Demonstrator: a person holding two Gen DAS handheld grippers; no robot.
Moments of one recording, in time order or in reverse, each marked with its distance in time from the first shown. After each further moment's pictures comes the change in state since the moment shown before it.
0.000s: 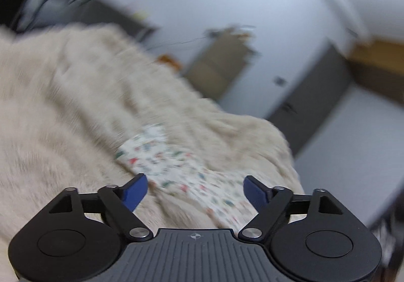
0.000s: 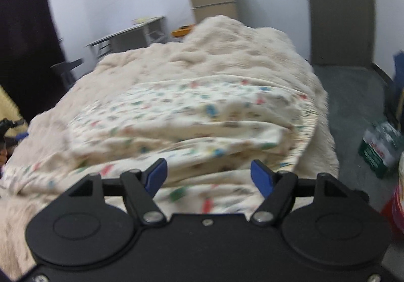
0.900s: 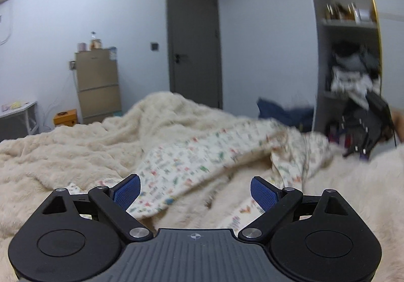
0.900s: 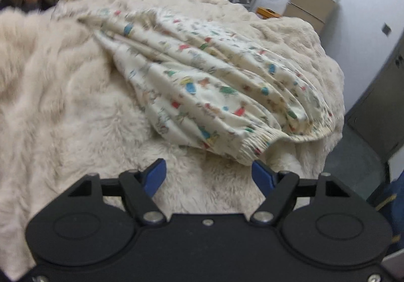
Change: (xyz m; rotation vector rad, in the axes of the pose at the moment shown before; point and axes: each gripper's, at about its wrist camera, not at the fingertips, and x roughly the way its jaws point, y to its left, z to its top) left arm -0.007 -0.186 -0.061 0.776 0.113 -0.202; right arm -0.053 0.040 -0.080 -0.705 0.141 0.021
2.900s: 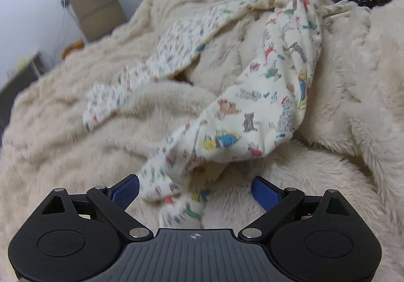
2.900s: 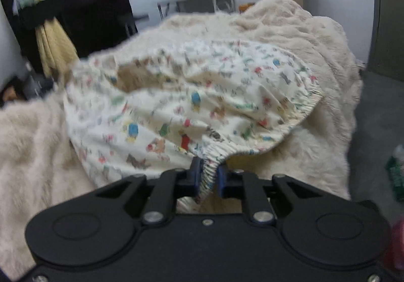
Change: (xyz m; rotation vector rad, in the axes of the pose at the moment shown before) left arm -0.011 0.048 -0.114 0.176 0.420 0.111; right arm -0.015 -0.071 -0.052 0.418 -0.035 0.172
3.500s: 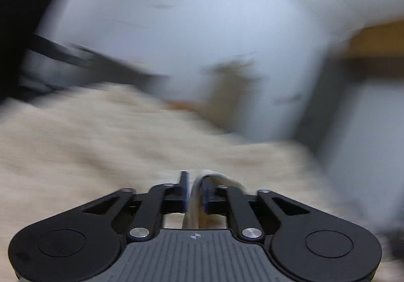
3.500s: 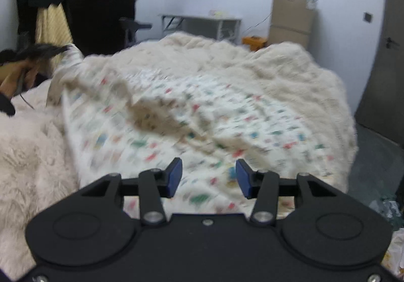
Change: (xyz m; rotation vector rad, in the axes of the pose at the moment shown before) left arm -0.020 0.110 0.008 -0.833 -0.348 0.375; right arm 0.030 0.081 0.059 -0.142 -0.117 -0.070
